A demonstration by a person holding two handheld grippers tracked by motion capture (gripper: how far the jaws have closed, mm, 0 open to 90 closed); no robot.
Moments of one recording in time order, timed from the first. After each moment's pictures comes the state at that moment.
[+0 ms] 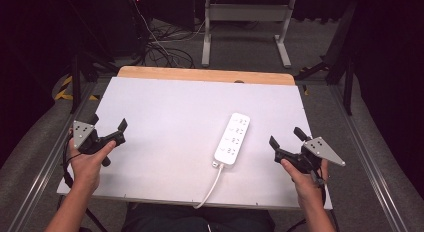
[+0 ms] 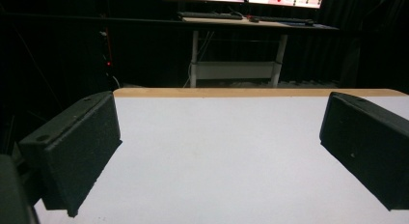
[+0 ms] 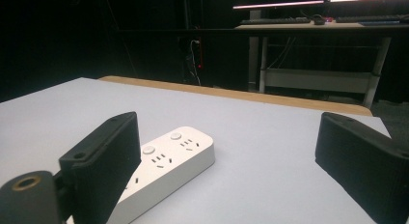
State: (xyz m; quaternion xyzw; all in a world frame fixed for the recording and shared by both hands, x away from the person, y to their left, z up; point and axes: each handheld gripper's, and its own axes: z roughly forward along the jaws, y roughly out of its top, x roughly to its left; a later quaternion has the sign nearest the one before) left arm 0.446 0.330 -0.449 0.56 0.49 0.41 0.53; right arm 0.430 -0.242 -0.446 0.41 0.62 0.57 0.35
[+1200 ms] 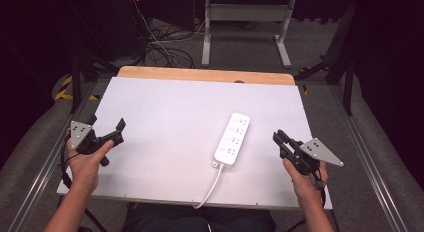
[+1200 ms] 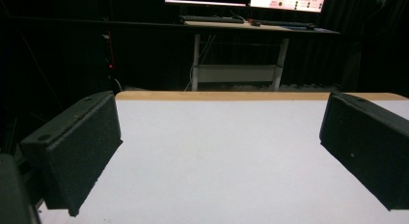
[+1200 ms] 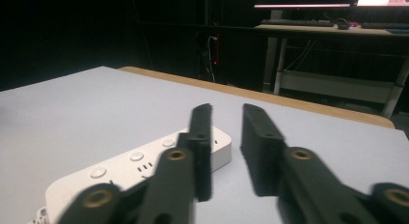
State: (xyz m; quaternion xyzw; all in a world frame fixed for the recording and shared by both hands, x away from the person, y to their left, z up) left arm 0.444 0.334 -0.448 0.56 0.49 0.41 0.53; right arm 0.424 -0.236 -0.441 0.38 0.65 0.56 0.34
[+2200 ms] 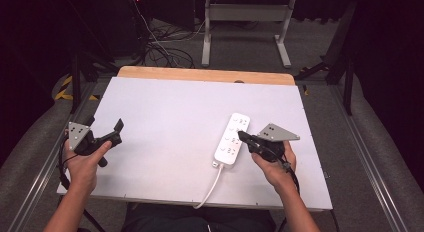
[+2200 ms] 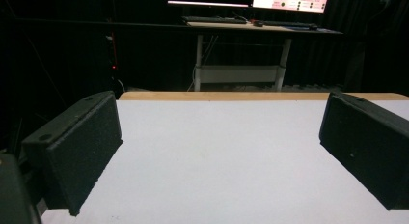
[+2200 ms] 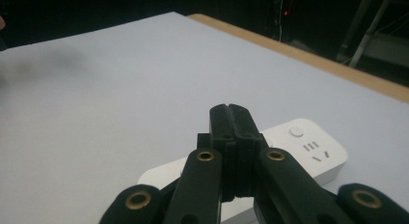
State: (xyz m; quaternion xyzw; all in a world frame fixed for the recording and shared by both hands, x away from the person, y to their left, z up) left arm 0.441 0.338 -0.448 0.56 0.49 0.42 0.53; right arm 0.453 -0.152 -0.421 0.31 0.77 0.51 0.23
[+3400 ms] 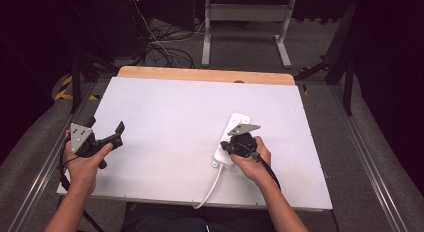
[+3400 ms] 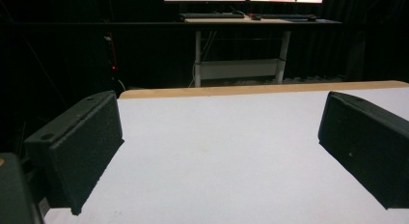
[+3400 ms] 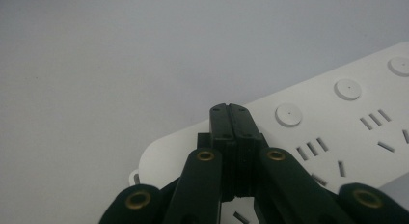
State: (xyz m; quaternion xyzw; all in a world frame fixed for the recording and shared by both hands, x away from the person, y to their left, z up) left arm 0.438 0.336 -0.451 0.57 0.48 0.42 0.51; right arm 0.486 -0.099 -0.461 0.34 0.85 0.38 0.14
